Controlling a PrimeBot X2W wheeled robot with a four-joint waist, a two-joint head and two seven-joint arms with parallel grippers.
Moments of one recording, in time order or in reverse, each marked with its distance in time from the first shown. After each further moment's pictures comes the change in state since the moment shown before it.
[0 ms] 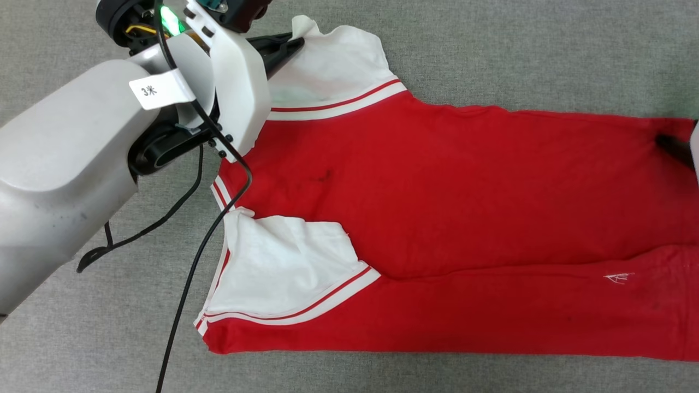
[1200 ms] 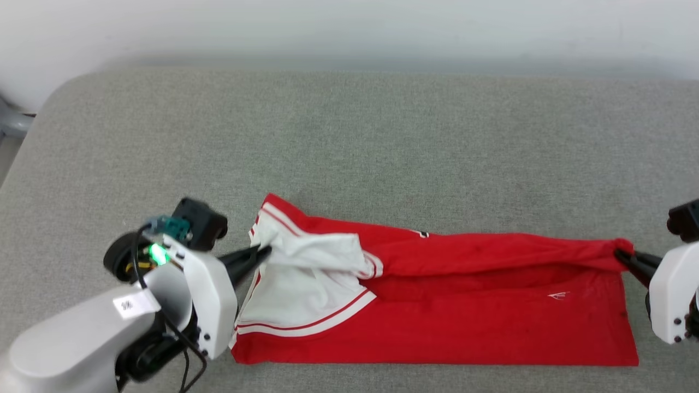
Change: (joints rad) left arm 0.536 0.216 -0.045 -0.273 -0.131 0.196 -0.191; right arm 0.454 0.020 -0.068 -0.076 0.056 0.004 -0.471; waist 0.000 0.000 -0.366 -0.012
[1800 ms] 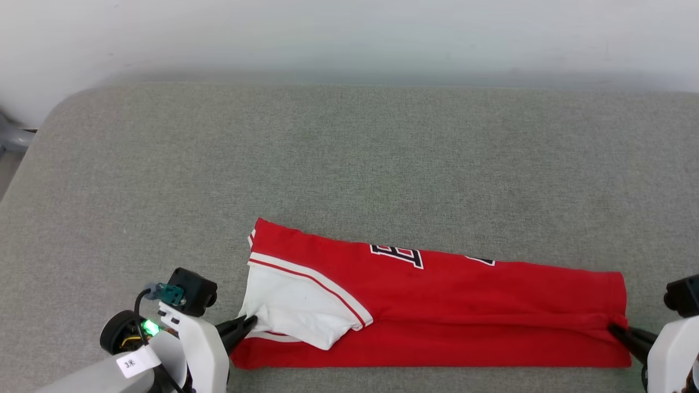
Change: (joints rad) left arm 0.202 0.005 -0.017 0.040 -0.052 0.033 -0.045; right arm 0.283 0.046 -0.125 -0.082 0.013 0.000 -0.002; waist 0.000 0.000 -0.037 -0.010
